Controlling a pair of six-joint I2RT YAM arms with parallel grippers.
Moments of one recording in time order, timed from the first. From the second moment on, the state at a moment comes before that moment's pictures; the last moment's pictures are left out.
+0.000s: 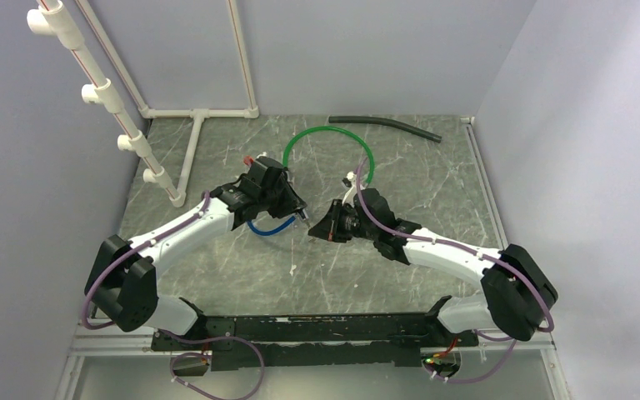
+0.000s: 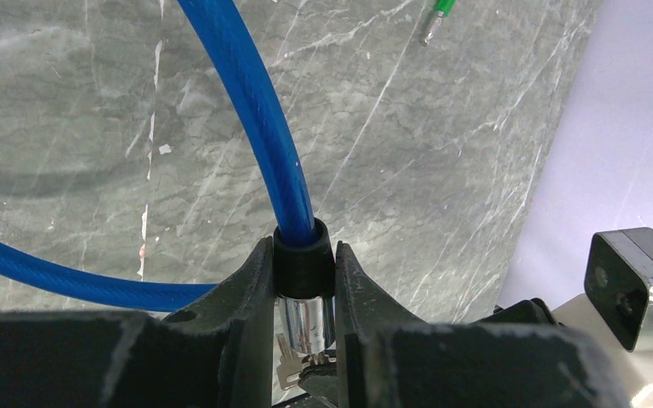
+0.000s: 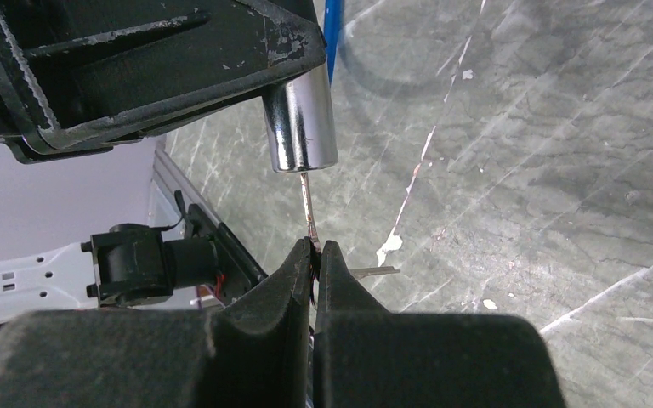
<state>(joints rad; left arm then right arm) -0.64 1.42 1.04 -0.36 -0.01 -1.06 0.76 1.32 0.67 0.17 -0.27 0.86</state>
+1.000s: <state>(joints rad) -0.64 1.42 1.04 -0.36 -0.01 -1.06 0.76 1.32 0.67 0.18 -0.27 0.87</state>
